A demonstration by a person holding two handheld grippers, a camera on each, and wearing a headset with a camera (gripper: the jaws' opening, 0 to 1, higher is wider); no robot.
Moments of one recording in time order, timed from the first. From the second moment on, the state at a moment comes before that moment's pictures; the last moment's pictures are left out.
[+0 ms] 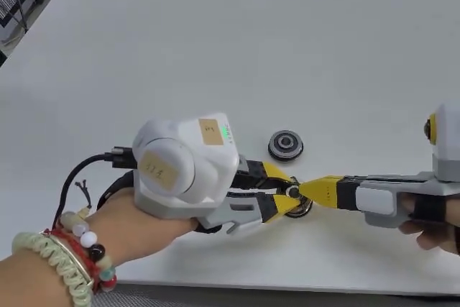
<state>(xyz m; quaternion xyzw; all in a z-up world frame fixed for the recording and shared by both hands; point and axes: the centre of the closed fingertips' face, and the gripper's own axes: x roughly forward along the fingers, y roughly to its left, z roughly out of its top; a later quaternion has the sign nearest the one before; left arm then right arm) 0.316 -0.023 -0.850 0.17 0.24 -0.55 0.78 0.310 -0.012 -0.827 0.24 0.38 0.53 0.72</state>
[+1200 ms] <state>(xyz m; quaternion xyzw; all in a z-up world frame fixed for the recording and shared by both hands) 0.316 -0.018 -0.782 0.15 0.20 -0.55 0.80 0.306 -0.037 -0.822 0.20 0.37 0.49 0.76</state>
